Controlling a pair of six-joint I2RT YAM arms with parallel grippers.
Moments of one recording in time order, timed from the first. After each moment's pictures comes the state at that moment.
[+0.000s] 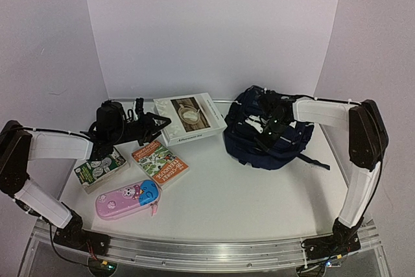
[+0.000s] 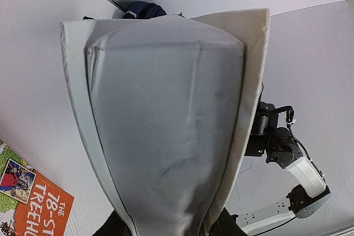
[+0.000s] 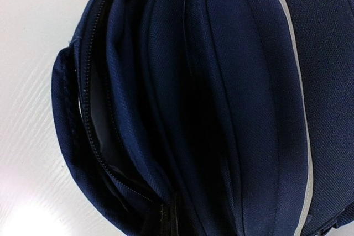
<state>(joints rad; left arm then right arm) -0.51 1.44 0.71 0.52 0.47 -1.07 0.50 1.92 1.44 -0.75 0.01 -0.35</state>
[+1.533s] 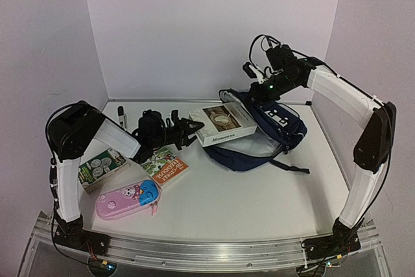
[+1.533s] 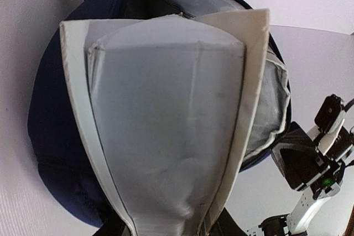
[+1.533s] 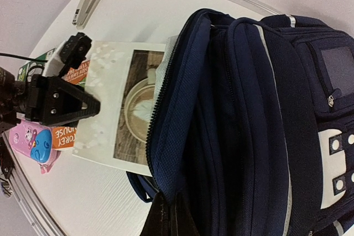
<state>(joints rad) -0.64 2.05 1.01 0.95 0.46 -1.44 0.50 1.87 1.89 -0.88 -0.29 0.02</state>
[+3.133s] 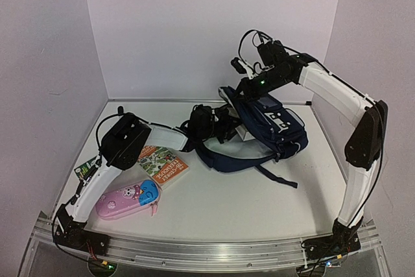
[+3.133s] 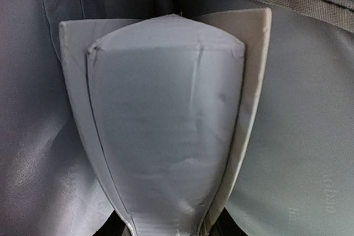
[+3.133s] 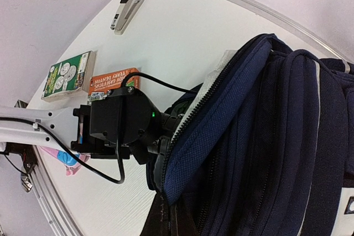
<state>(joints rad) -0.79 2.60 1.90 0.60 0.38 -1.50 0.54 1.95 2.02 -0.89 -0.40 0.02</state>
